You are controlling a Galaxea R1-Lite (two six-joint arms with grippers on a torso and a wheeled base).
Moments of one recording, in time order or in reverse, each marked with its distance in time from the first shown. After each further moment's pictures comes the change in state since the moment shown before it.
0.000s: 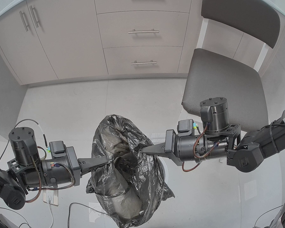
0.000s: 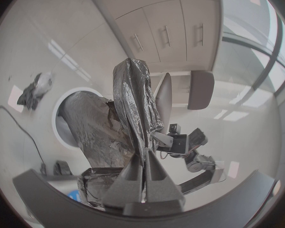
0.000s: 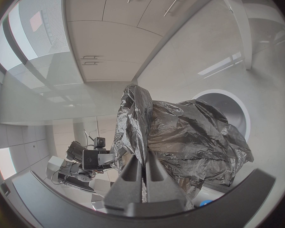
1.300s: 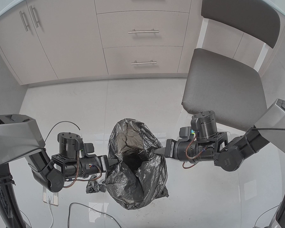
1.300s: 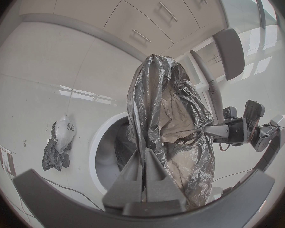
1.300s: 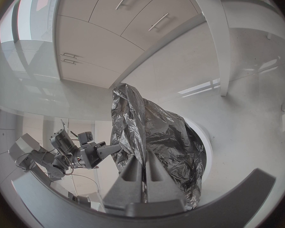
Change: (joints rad) left arm 0.040 0.541 -0.284 0.005 0.184 0.607; right arm -0.094 0.191 -0.029 -0.041 -0.187 -0.255
